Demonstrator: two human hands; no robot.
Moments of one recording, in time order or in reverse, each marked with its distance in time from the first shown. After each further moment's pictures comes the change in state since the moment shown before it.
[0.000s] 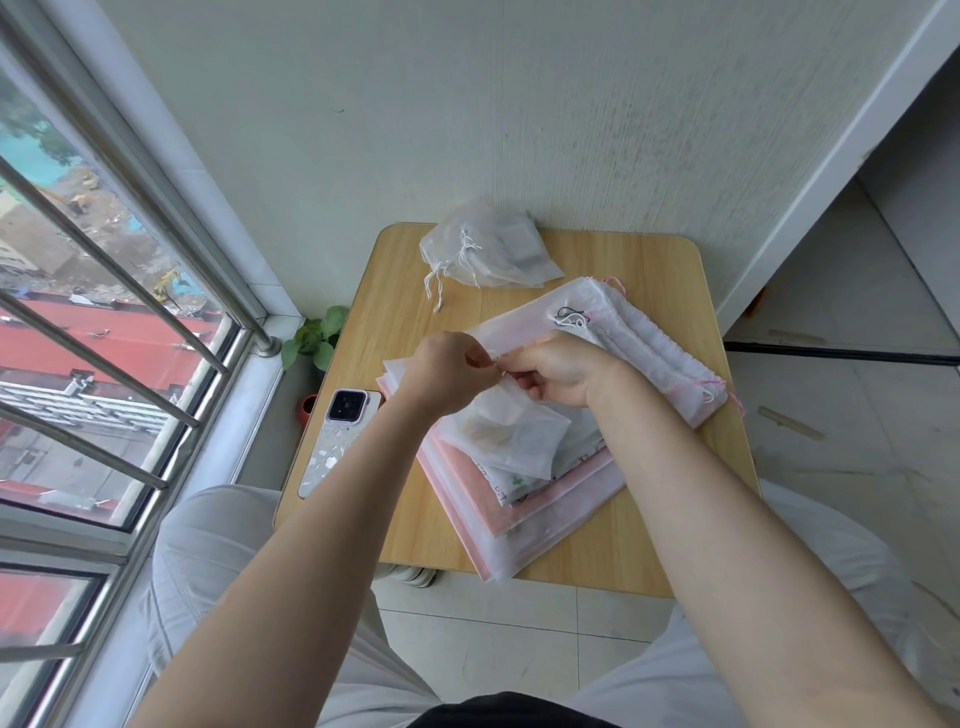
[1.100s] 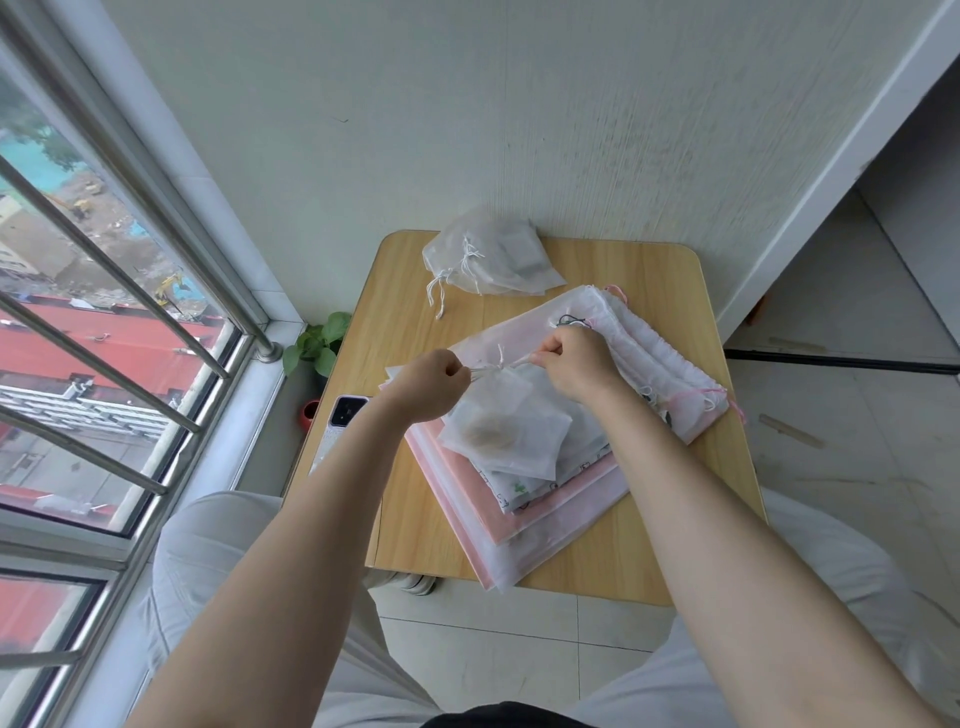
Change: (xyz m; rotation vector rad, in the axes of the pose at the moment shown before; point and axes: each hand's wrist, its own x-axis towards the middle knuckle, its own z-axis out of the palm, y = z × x) left_hand 0.006 -0.025 -0.009 0.071 -0.190 -0.088; right_hand 0.011 0.012 -0.017 -0.684 0.553 -0.285
